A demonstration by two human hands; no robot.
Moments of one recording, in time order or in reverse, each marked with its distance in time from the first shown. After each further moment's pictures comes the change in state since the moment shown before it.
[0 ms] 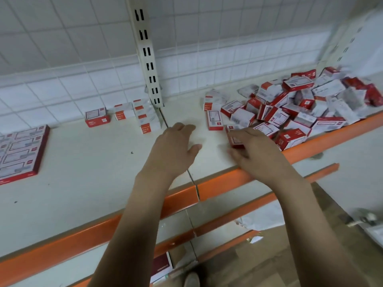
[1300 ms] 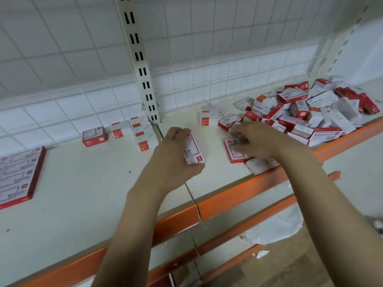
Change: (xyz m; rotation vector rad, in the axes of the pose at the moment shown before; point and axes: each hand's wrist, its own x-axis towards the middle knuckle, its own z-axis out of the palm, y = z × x) left_hand 0.005 -0.001 -0.013 -0.203 0.079 0.087; right_hand 0.064 0.035 -0.024 -0.151 -0.193 -0.068
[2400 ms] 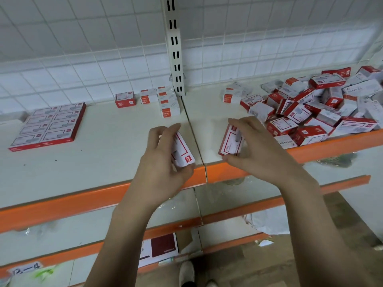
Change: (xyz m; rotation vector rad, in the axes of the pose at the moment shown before) left_hand -0.106 0.008 0.003 -0.043 0.245 -0.175; right_hand -0.072 -0.060 0.033 0.387 0.174 -0.185
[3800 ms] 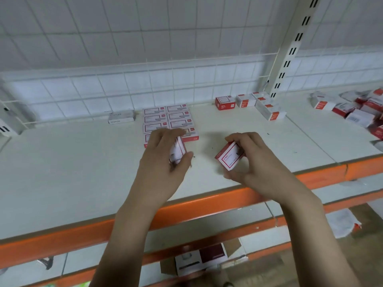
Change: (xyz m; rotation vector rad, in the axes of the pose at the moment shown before) left_hand -0.049 -0.227 -0.212 -0.066 0.174 0.068; right_hand 0.061 -0.251 0.178 0.135 -0.009 0.001
